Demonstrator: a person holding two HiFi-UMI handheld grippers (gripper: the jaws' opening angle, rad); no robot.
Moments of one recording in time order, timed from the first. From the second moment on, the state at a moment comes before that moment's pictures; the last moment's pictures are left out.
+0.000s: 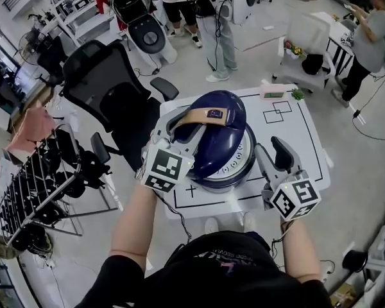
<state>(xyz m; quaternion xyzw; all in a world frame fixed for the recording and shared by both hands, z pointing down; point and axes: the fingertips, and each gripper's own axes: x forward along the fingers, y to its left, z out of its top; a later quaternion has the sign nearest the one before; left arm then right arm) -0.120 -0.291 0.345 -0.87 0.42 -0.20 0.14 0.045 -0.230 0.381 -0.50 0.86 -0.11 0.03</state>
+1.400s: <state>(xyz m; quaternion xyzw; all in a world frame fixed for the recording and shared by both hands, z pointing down) -0.282 -0.319 0.337 -0.86 0.51 -0.07 0.00 -0.063 -0.257 0.378 -0.46 0.88 -0.11 0.03</state>
